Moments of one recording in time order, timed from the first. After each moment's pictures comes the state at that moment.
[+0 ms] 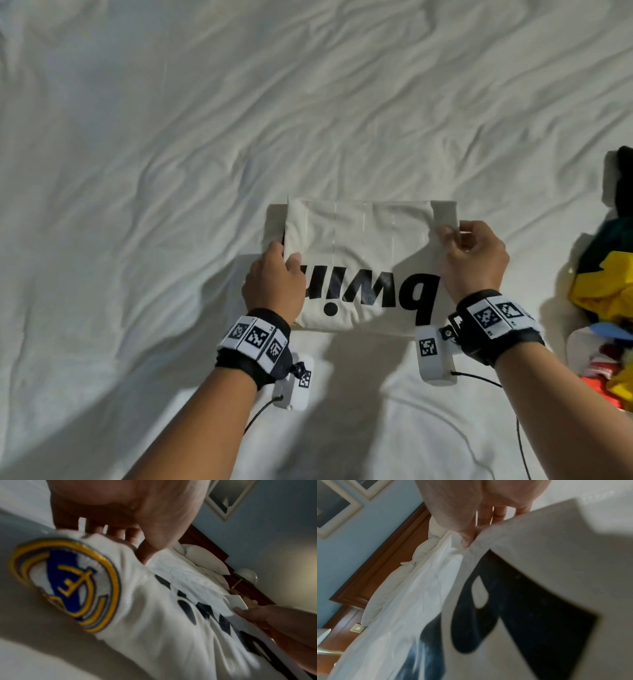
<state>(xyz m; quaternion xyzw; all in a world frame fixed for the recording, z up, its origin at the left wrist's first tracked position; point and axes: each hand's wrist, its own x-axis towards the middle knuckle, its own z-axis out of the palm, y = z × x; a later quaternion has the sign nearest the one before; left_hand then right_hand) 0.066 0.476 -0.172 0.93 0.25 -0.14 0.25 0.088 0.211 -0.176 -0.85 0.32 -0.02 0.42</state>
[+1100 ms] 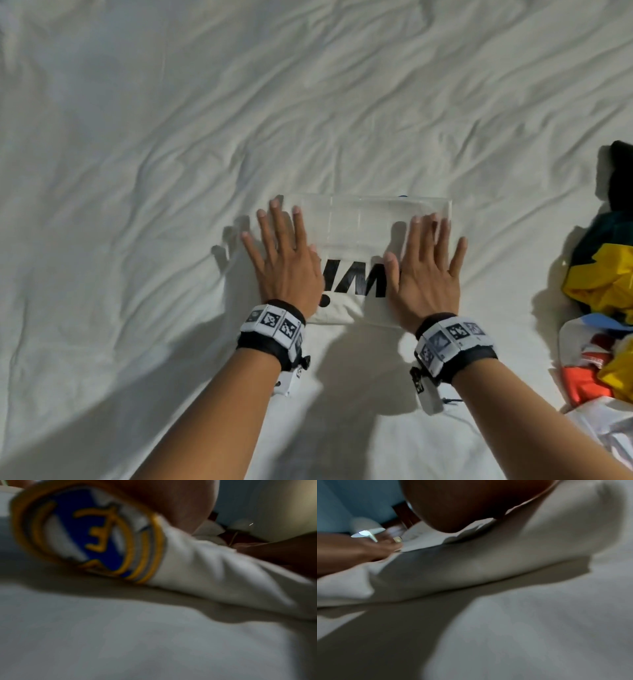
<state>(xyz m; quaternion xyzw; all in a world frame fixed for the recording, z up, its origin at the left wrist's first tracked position) 0.059 0.457 -0.209 0.99 0.05 -0.07 0.05 0.043 0.249 -0.208 -0.99 0.05 0.12 0.08</state>
